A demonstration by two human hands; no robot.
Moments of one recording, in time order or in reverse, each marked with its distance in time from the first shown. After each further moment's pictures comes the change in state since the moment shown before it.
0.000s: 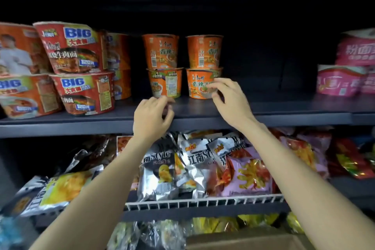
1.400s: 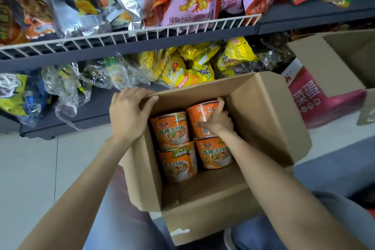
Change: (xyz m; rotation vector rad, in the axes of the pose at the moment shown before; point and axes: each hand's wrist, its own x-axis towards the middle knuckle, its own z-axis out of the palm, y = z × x) left_hand -0.318 0.162 -0.061 -0.401 -0.636 -0.313; right_hand -0.474 0.037 0.021 -0.203 -0.736 1.308
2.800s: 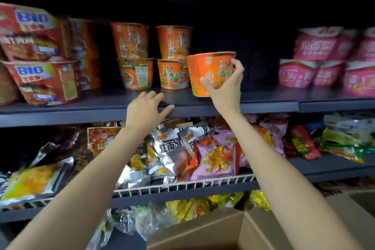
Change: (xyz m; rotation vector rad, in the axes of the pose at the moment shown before) left_hand 0.301 0.019 -0.151 0.493 0.365 0.170; right_hand -0.001 -0.324 -0.310 0.714 0.759 -1.043
